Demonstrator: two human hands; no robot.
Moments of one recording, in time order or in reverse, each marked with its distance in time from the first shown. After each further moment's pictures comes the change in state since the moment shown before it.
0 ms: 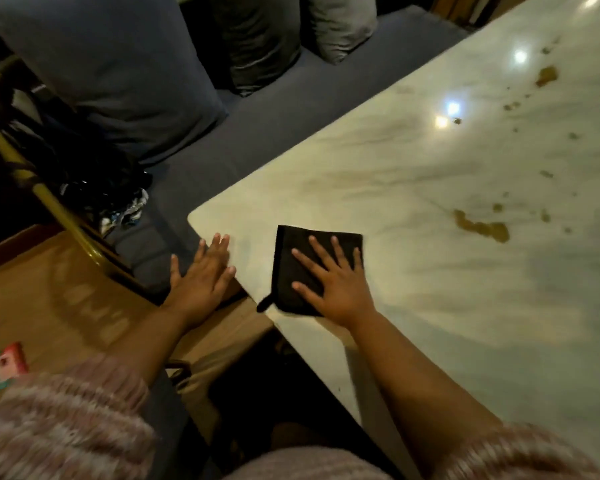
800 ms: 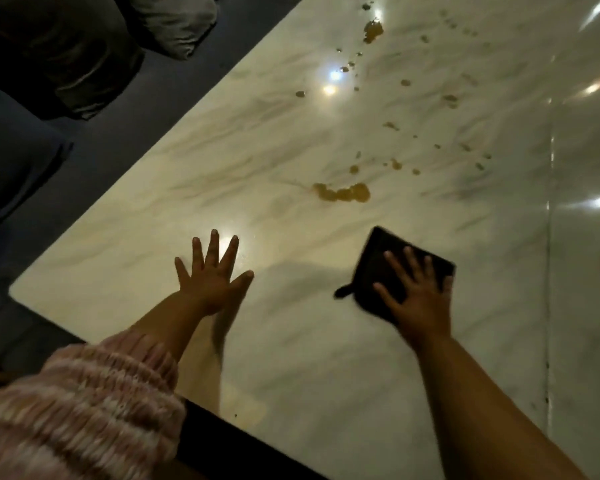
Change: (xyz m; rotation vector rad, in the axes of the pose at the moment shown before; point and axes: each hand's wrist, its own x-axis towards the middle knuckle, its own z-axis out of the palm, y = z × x) left_hand 0.081 0.192 0.080 0.288 -0.351 0.194; right_hand -0.189 0.217 -0.031 0.003 0.124 0.813
